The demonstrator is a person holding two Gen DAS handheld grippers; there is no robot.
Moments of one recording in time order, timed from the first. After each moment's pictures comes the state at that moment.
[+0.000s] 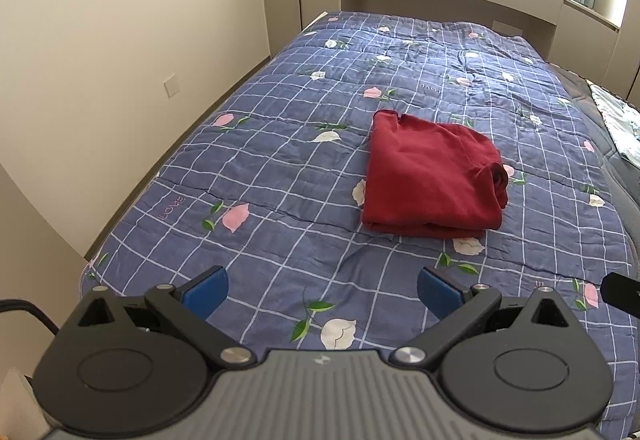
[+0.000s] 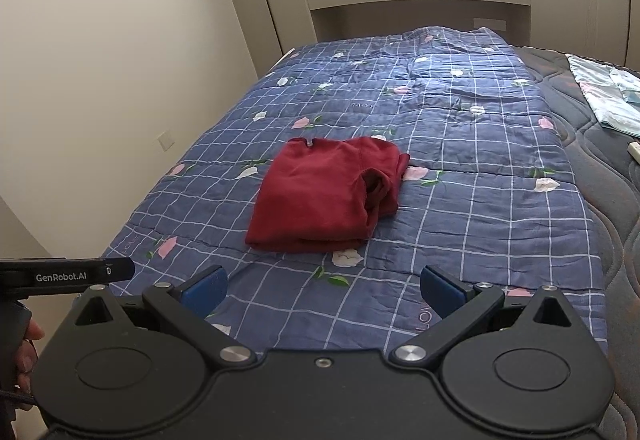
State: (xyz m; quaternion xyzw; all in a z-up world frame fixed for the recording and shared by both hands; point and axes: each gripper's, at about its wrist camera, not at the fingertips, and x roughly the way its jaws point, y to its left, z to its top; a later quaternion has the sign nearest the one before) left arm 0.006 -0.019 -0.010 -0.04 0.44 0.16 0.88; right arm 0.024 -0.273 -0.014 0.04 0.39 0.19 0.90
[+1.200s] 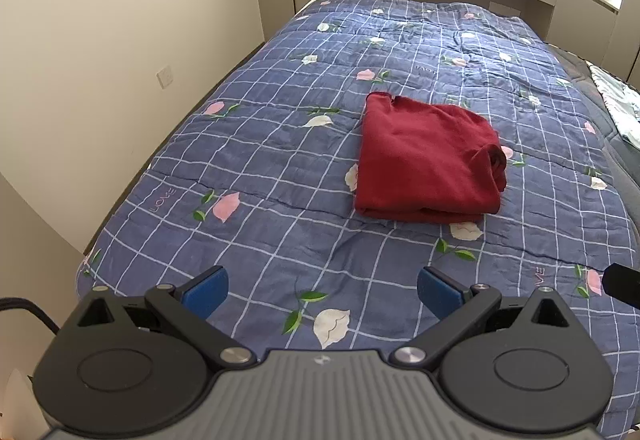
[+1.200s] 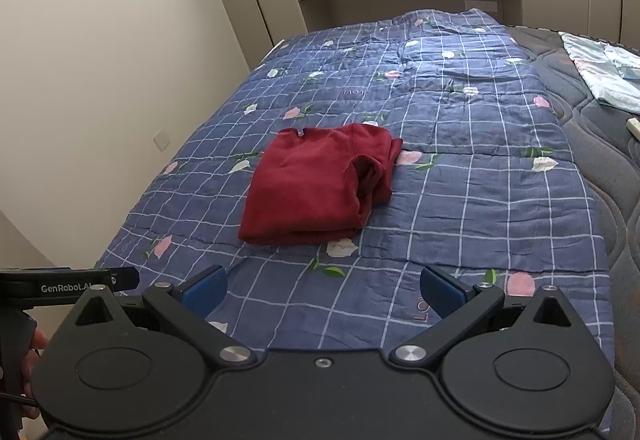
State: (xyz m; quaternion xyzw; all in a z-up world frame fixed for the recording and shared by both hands) left arm 0.019 -0.024 -0.021 -0.03 0.46 0.15 0.87; right arm 0.033 -0.279 -0.028 0.07 0.42 0.18 0.89
